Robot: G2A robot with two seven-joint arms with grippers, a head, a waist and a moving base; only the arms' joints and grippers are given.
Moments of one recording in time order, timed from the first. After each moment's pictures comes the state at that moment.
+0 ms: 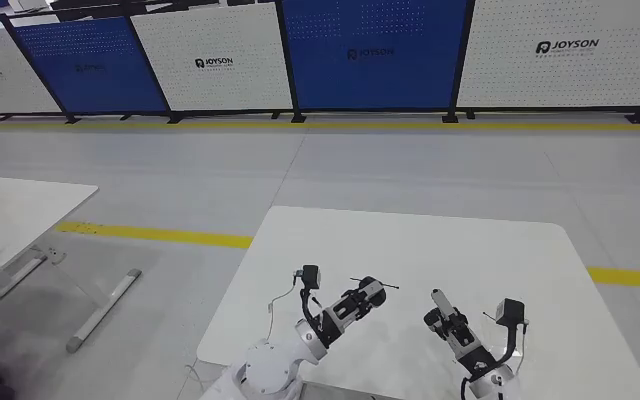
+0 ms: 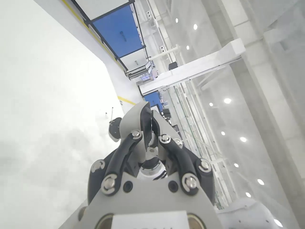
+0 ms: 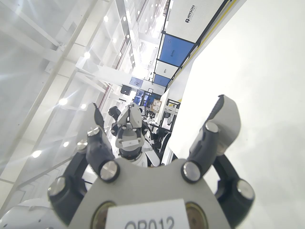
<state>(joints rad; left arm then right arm) 1.59 -1.18 -1.11 -1.86 -0.19 -0.20 -0.20 -1.68 -1.15 1.21 -1.86 0.09 -0.17 0.19</state>
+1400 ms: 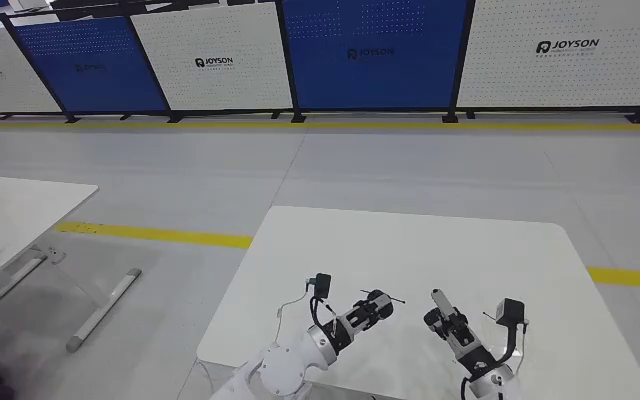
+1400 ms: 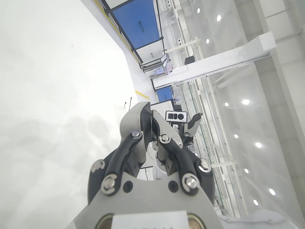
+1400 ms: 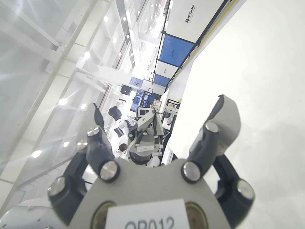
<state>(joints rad) 1.54 -1.19 -1.02 -1.78 -0.08 -0.11 -0.16 -1.68 -1.15 1.21 -1.86 0.09 -0.17 0.19</state>
